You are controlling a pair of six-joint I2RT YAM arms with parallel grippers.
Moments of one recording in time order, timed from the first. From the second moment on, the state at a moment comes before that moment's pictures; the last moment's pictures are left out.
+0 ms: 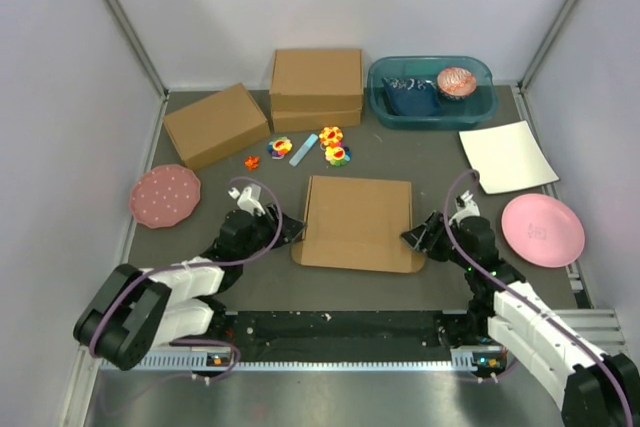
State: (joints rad) left arm -0.48 1.19 0.15 0.66 0.19 -0.86; right arm 0.34 0.67 0.12 0.05 -0.21 0.78
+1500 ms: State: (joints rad) left arm -0.37 1.27 0.31 0.37 0.27 -0.79; right arm 0.35 0.83 0.23 -0.07 -0.16 0.79
